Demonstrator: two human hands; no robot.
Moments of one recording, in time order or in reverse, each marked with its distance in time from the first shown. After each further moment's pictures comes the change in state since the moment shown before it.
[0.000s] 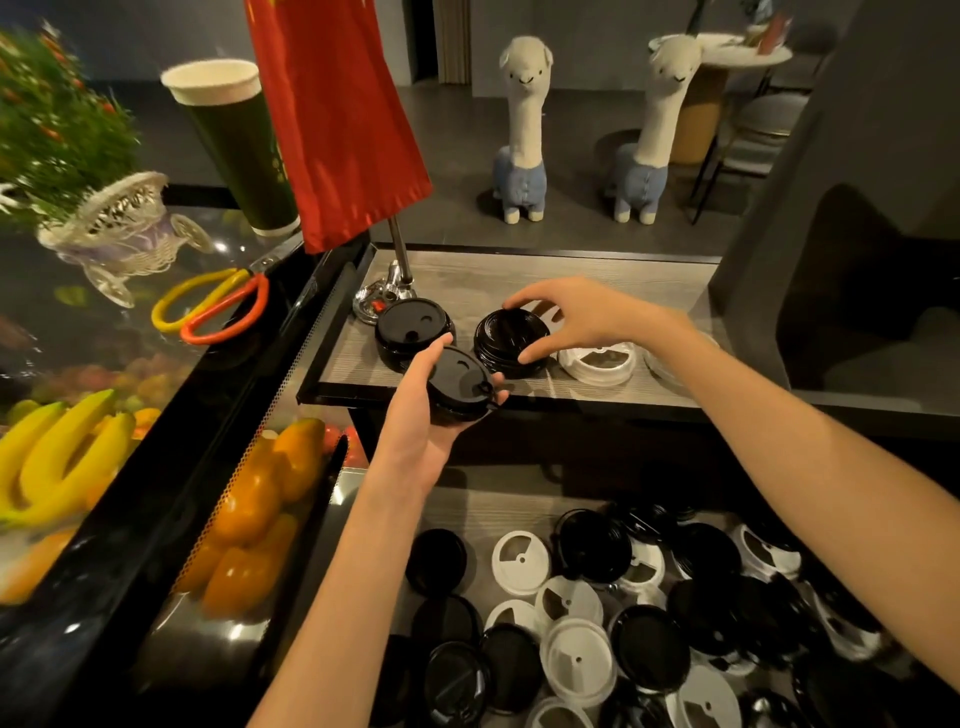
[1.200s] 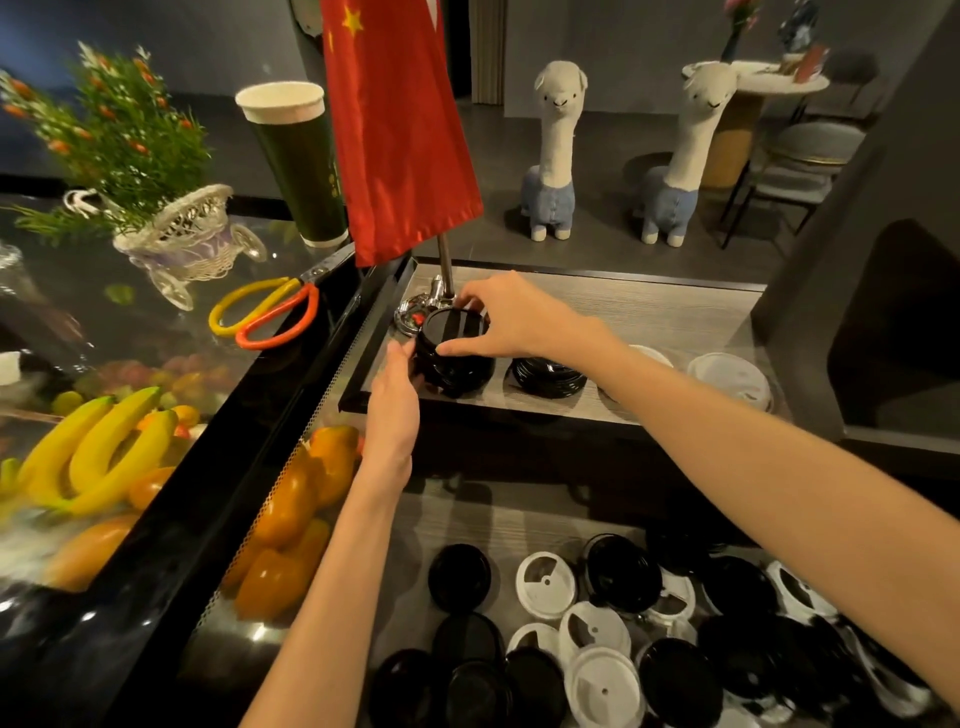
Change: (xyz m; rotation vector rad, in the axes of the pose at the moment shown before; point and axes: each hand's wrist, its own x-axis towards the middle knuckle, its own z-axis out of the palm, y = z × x) left_hand 0.042 0.027 -0.058 0.580 0.251 0.320; right_hand 0.063 -0.093 0.021 -0.104 0.187 -0.106
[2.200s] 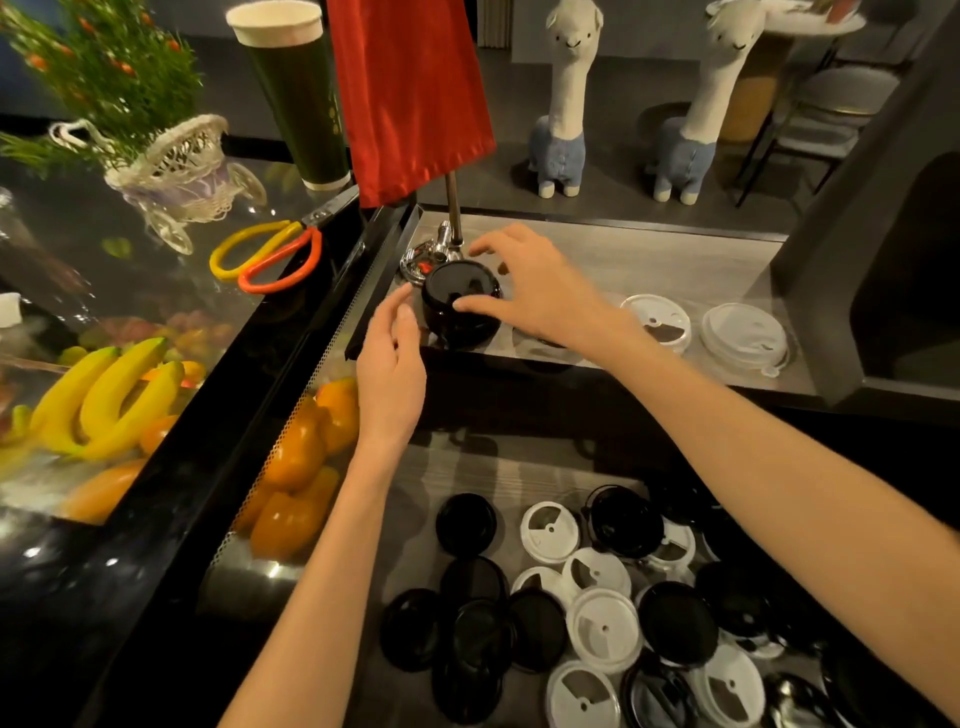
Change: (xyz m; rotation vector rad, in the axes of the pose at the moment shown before) left_hand -0.025 -0.008 -0.017 0.219 0.056 0.321; right_hand -0.039 -0.008 0.021 0.108 0.202 -0.010
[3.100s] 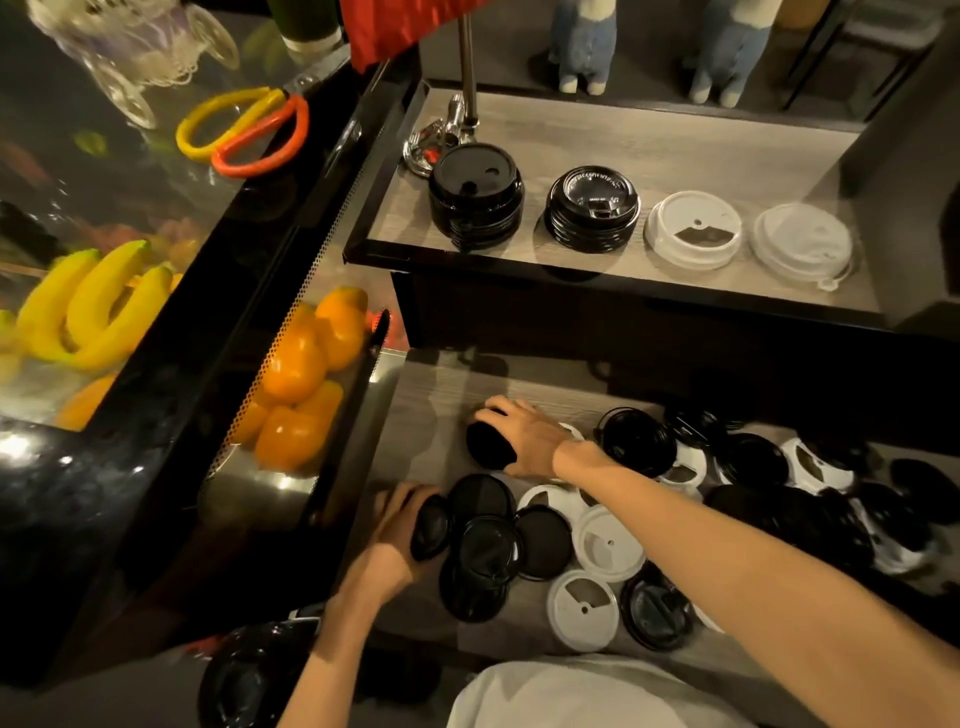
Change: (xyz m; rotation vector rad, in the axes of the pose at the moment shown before) left_hand -0.188 -0.209 -0.053 0.795 -0.727 -0.291; right_hand -0.164 0.052 0.231 -0.012 -0.720 0.083
